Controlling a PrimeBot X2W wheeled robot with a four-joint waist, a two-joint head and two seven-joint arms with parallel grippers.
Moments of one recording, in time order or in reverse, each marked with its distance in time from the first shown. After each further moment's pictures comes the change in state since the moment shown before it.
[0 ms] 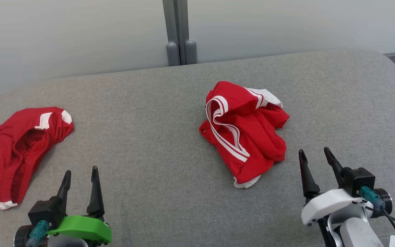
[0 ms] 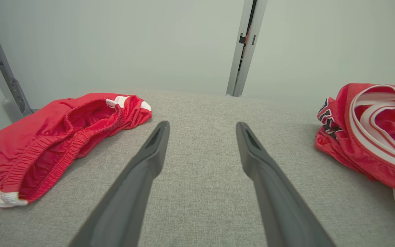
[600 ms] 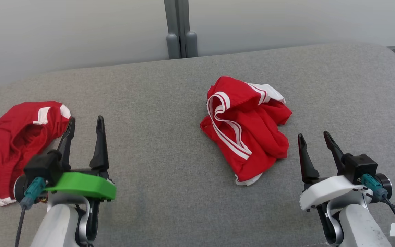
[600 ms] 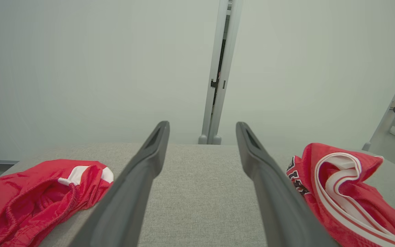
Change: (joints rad) left arm -0.211 0.121 -0.211 -0.060 -0.184 0.082 0.000; right arm -0.049 0.000 0.007 -0.025 0.012 0.000 0.000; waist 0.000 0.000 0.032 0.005
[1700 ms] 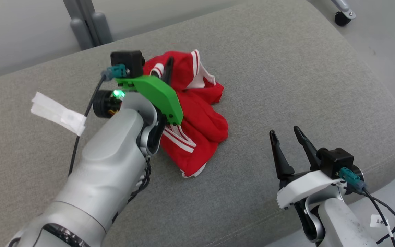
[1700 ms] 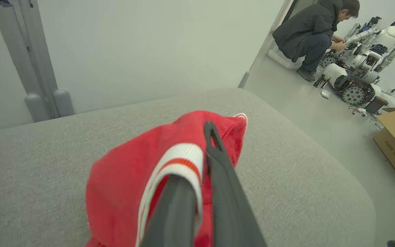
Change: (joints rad) left arm -0.690 -0.168 -0.566 0.621 -0.495 0.010 0.132; right arm -0.047 -0.001 0.160 0.006 0.107 0.000 0.001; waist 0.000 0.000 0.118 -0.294
